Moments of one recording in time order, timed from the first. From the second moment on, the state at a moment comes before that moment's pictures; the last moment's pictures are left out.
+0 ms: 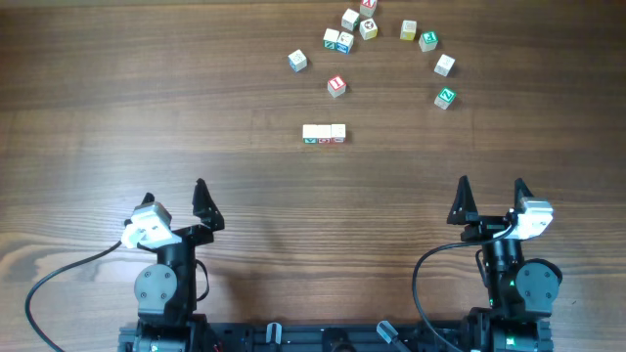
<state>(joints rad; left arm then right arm) -0.07 0.01 0.03 -0.08 -0.21 -0.31 -0.11 0.01 0.01 0.00 -0.11 0.15</state>
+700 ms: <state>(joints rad) -0.04 0.01 0.03 -0.08 -0.21 -0.30 -0.11 0.01 0.01 0.00 -0.11 0.15</state>
